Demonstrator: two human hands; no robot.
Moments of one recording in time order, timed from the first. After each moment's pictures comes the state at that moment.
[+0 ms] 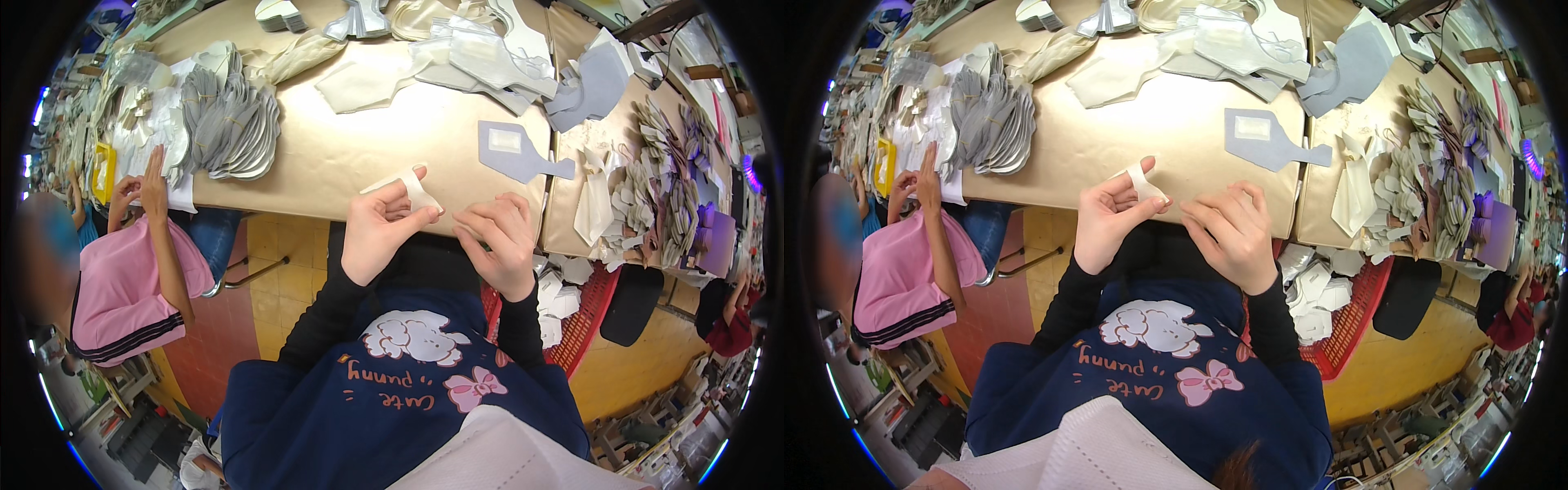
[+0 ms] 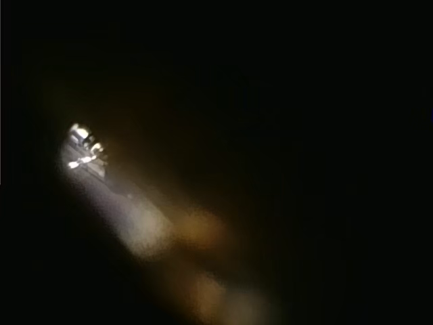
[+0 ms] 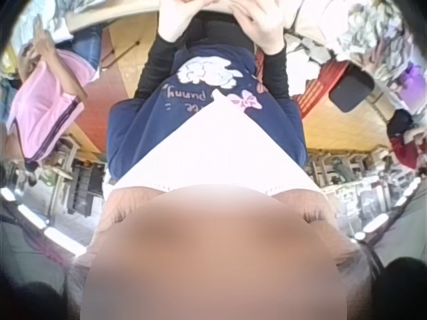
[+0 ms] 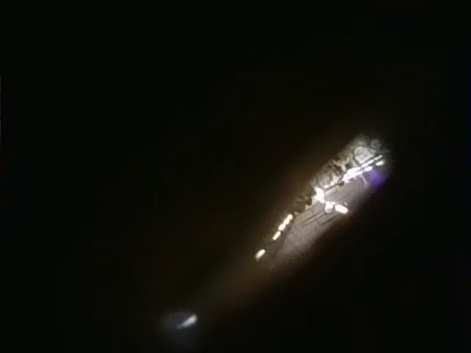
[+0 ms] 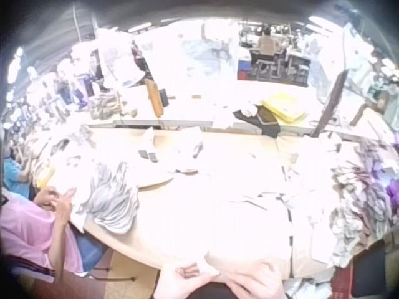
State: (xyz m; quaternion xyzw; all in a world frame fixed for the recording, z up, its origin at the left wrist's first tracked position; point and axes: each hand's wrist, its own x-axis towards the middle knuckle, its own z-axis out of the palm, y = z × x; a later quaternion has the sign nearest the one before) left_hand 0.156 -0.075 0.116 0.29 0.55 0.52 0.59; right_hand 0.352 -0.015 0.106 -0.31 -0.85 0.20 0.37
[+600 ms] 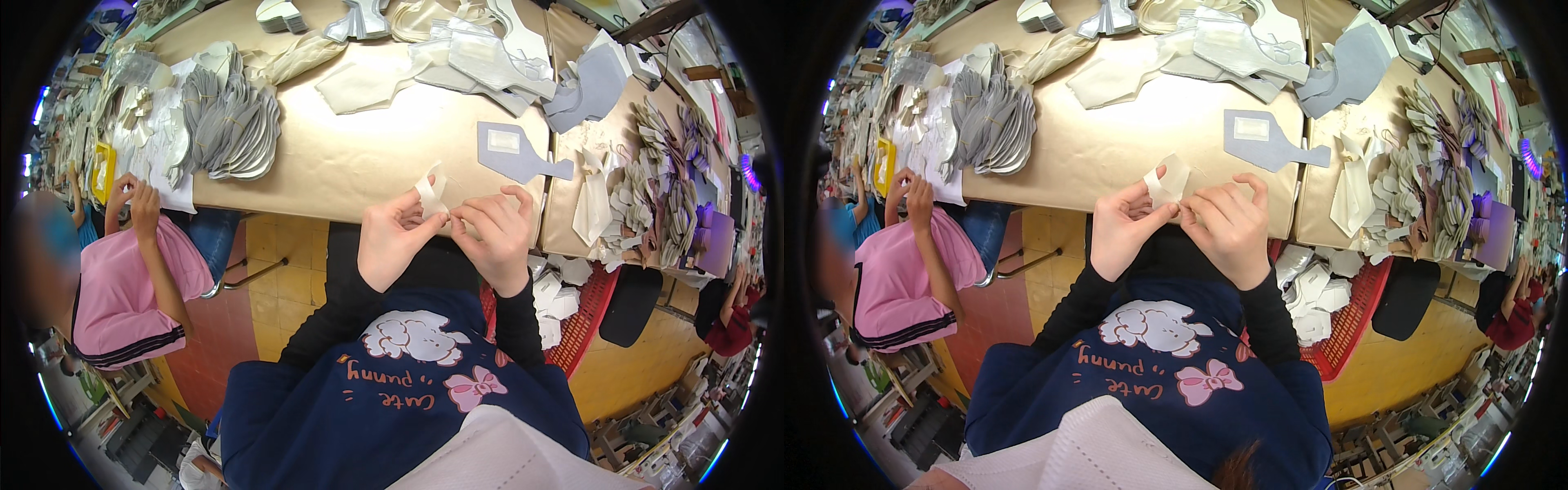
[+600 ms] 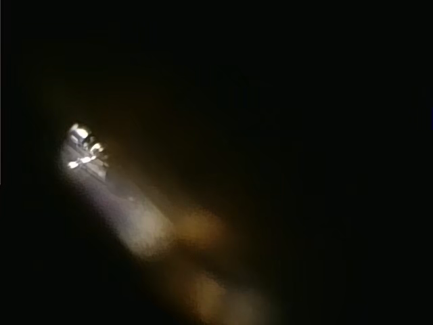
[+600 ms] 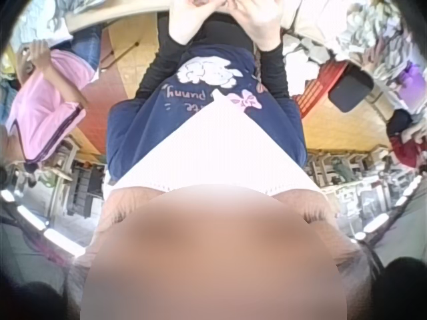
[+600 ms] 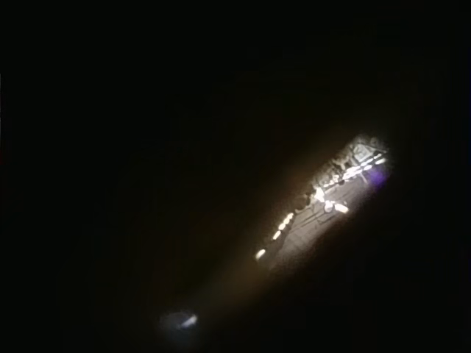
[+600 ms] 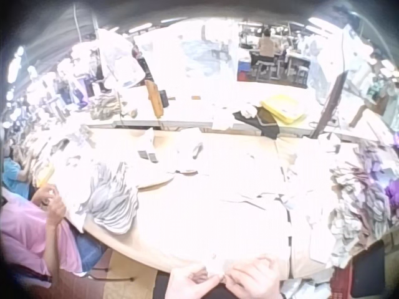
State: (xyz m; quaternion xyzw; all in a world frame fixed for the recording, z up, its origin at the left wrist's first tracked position) left_hand 0.176 -0.076 0.112 0.31 0.60 0.50 0.55; right_hand 0.343 -0.012 0.103 -0.33 -0.87 0.14 0.35
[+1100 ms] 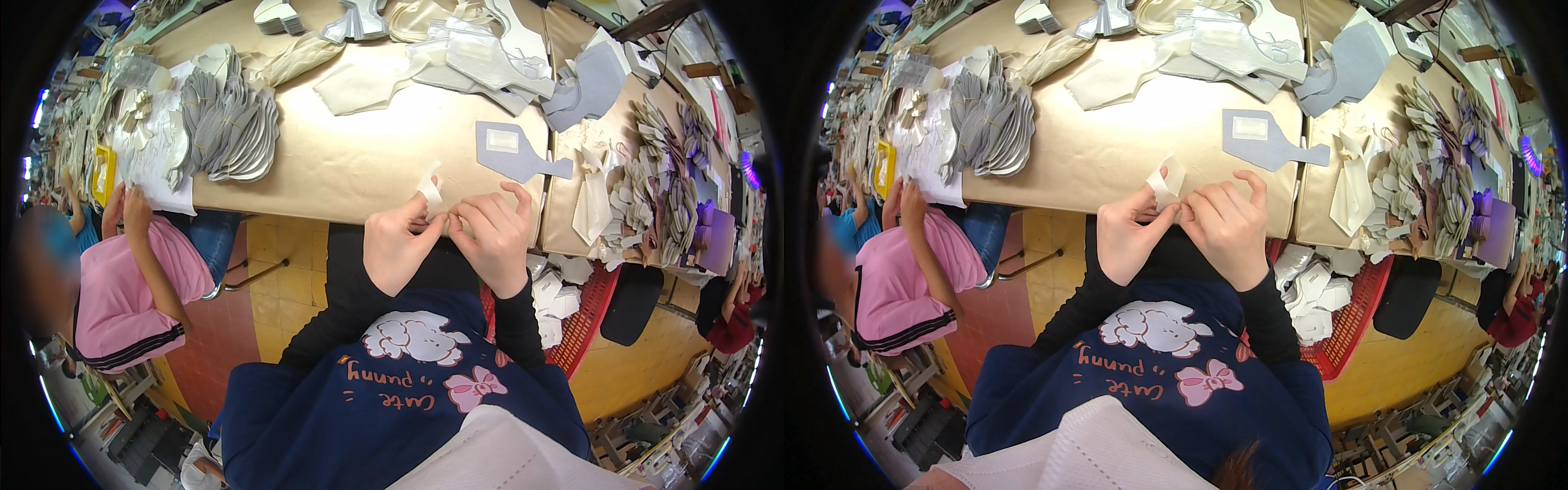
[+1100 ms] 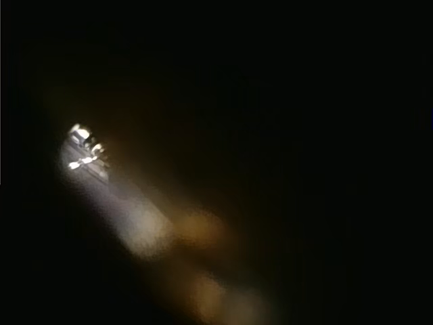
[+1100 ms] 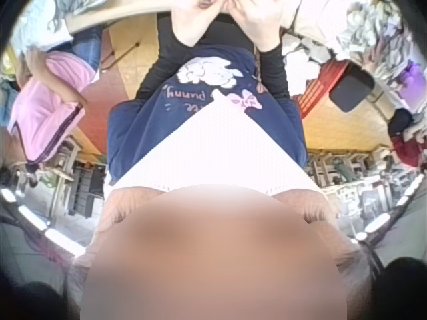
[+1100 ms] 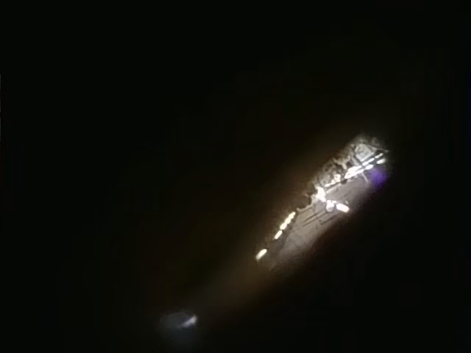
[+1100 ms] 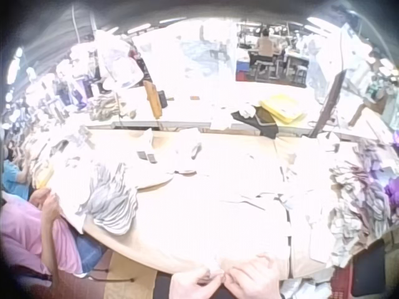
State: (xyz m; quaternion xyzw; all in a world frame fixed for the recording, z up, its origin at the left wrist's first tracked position) left_hand 0.186 -0.079 0.113 0.44 0.69 0.41 0.40; right_hand 0.341 -0.012 0.105 -0.35 -0.87 0.13 0.31
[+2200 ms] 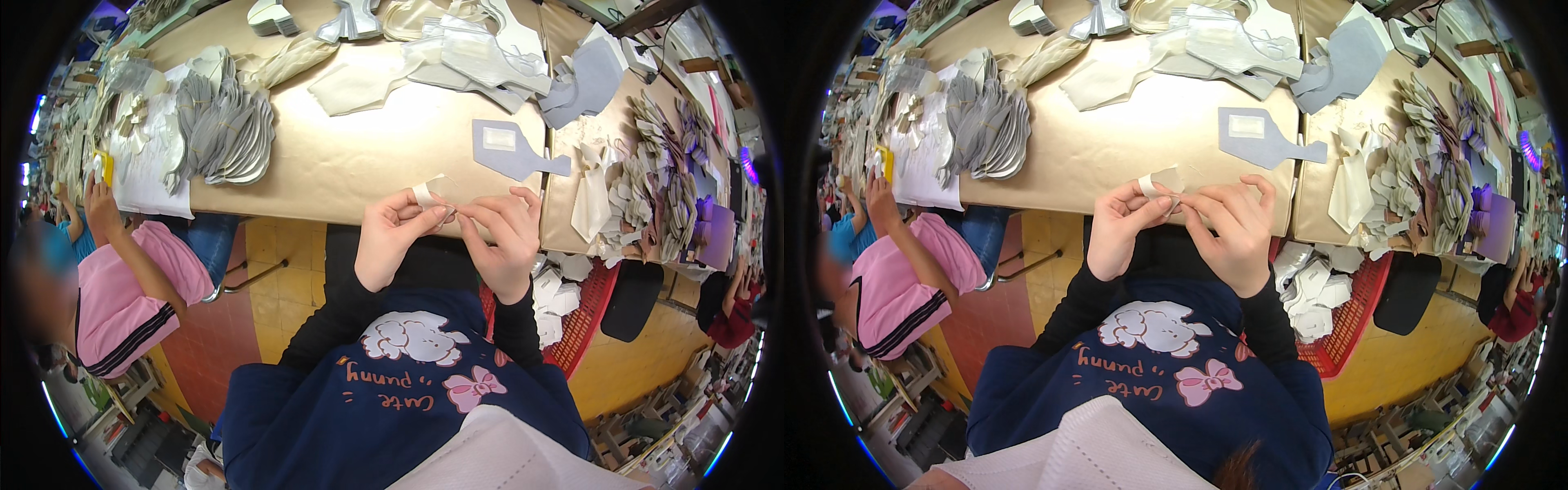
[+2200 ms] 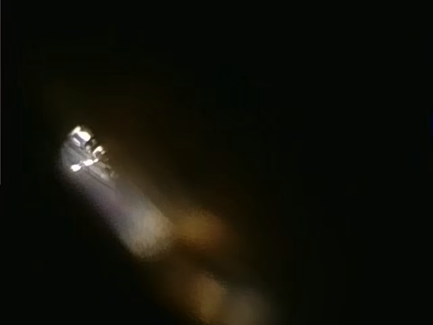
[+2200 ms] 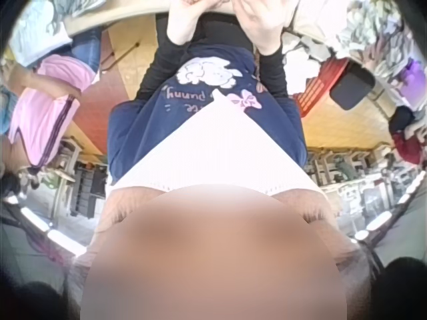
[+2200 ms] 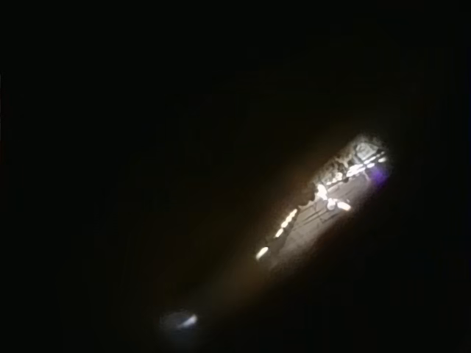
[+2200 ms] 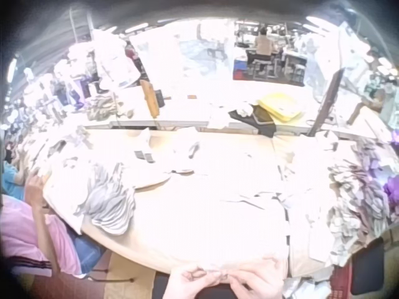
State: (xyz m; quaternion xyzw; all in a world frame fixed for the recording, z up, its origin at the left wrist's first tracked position) left_hand 0.175 -0.076 0.108 0.21 0.48 0.56 0.64; right_hand 0.347 -0.016 0.114 -0.37 -0.82 0.17 0.40
